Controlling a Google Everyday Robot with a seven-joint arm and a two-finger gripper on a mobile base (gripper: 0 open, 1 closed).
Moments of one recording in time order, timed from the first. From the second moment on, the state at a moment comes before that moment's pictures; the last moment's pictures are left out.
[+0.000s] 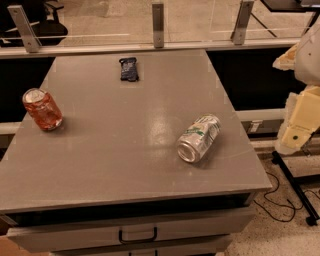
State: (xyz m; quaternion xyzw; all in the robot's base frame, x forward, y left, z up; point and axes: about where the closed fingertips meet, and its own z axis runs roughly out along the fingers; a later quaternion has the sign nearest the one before) arm 0.438 -0.217 0.976 -0.60 0.78 -0.03 0.16
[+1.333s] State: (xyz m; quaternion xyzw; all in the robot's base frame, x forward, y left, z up) arm 0.548 -0.131 0.949 -0.60 0.76 0.01 0.25
